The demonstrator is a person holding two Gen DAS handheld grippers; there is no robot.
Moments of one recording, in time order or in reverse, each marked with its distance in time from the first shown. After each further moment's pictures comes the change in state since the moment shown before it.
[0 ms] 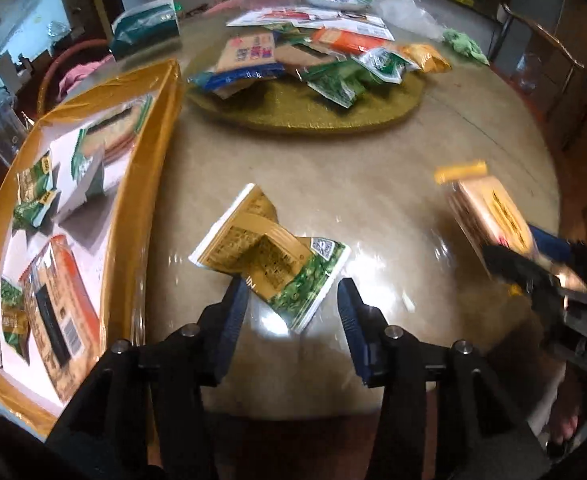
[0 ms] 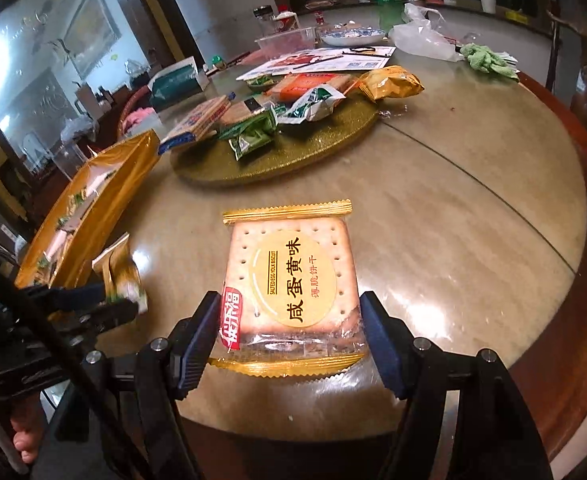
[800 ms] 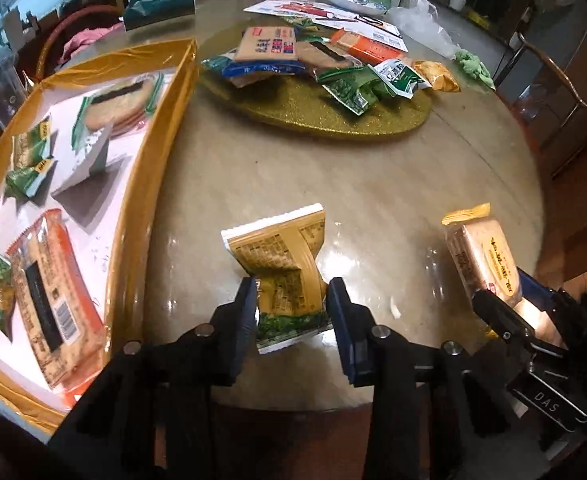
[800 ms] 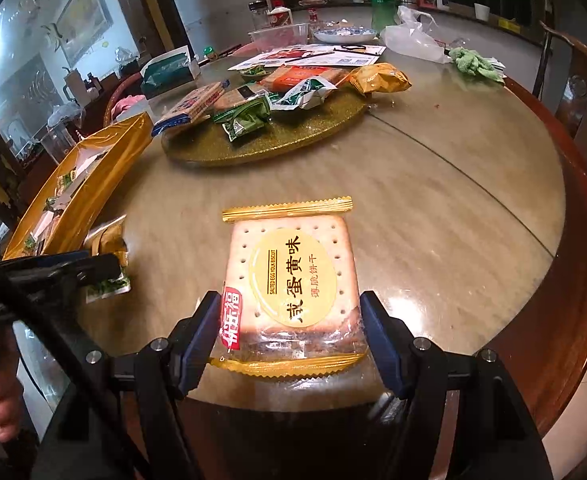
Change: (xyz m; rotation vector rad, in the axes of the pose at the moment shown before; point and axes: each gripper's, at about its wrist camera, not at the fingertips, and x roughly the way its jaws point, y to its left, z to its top) left arm -0.008 0.016 0.002 -0.106 0.039 -0.073; right arm -0.007 0.006 -0.014 -0.016 0.004 -0.047
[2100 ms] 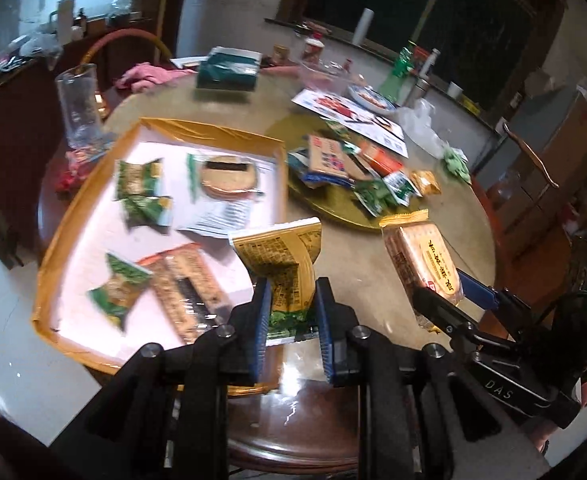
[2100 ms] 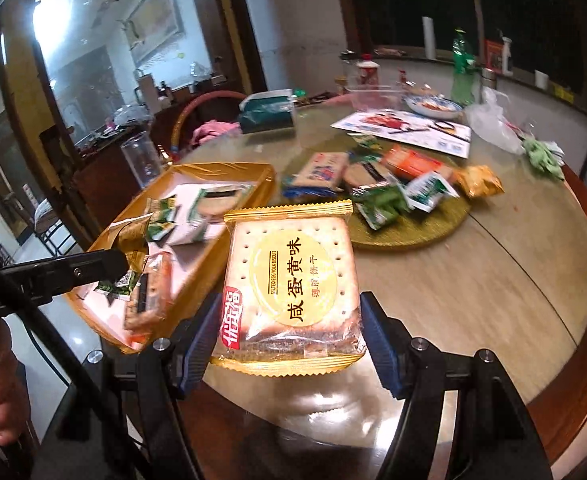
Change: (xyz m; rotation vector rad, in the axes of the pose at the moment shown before) left arm -0.127 0.099 -0.014 -0.159 -0.238 -0.102; right arm -0.042 0.122 0.040 -0.177 -0.143 0.157
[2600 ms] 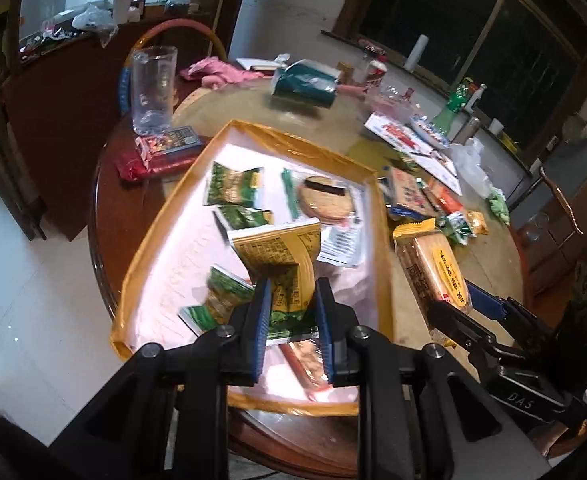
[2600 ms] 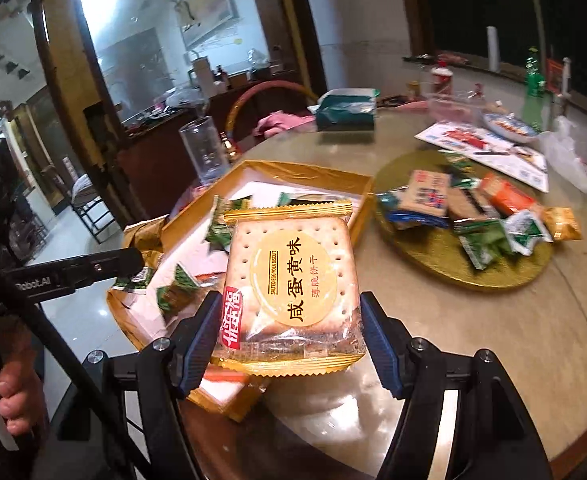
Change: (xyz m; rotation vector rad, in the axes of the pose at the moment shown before) left arm -0.004 0.096 0.013 -0.139 -0.023 0.081; right arm 0.053 0.066 0.029 -0.085 0.055 0.169
